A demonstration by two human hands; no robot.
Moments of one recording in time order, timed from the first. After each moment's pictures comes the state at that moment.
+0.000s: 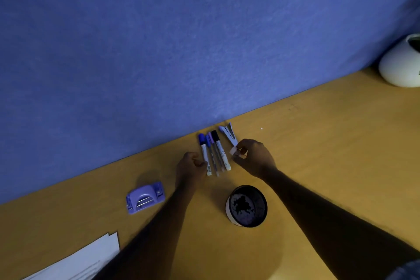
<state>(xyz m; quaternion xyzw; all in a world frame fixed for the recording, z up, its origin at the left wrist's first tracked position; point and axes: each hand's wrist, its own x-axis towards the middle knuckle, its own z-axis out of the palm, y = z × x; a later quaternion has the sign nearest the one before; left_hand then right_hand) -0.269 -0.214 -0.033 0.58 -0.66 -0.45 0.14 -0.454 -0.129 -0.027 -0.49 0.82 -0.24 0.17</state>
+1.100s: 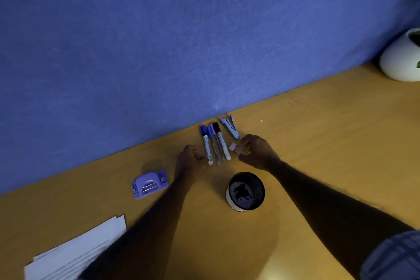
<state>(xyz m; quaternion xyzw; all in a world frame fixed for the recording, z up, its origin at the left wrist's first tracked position) -0.252 -0.206 -0.029 0.57 -0.69 -0.43 0.12 -0.462 -0.111 -0.026 -0.49 0.82 -0.18 0.24</state>
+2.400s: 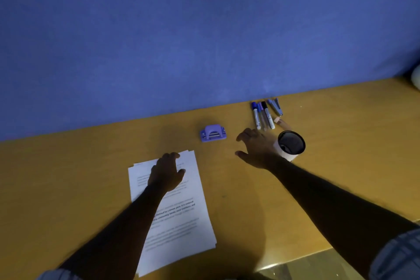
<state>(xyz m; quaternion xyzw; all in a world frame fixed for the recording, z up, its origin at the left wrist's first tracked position) 0.062 -0.125 0.003 0.58 -0.77 -0.25 0.01 -0.229 -0.059 0.050 -0.68 0.72 -0.04 0.11</state>
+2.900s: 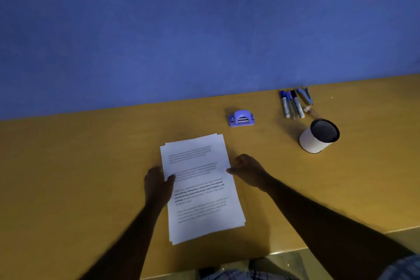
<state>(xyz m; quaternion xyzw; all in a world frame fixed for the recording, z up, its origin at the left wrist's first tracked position) 0.181 -0.067 -0.034 0.75 -0.55 -0.32 0.17 -0.095 -0.028 -0.008 -0.42 0.77 -0.14 0.46</state>
